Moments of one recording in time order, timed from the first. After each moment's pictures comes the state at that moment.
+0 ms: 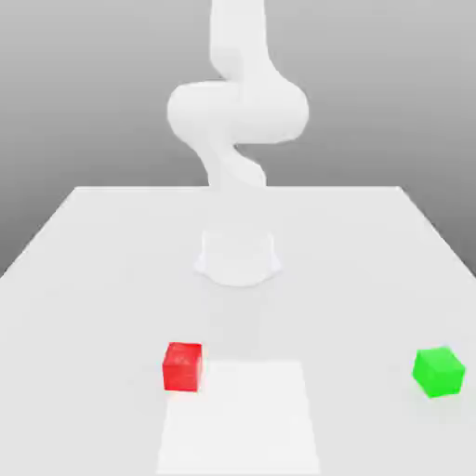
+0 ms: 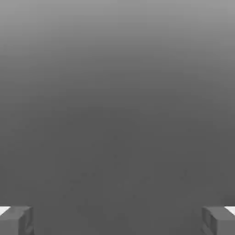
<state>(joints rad) -0.01 -0.73 -0.02 -2.36 0.00 2.35 0.79</state>
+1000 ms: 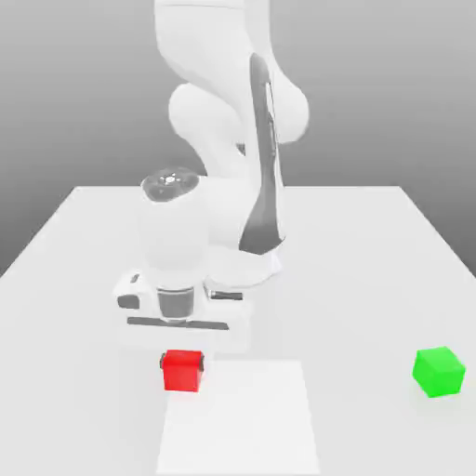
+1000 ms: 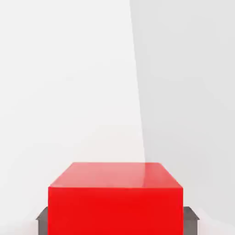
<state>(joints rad) -0.15 0.19 -0.05 -2.84 0.09 3.04 0.58</state>
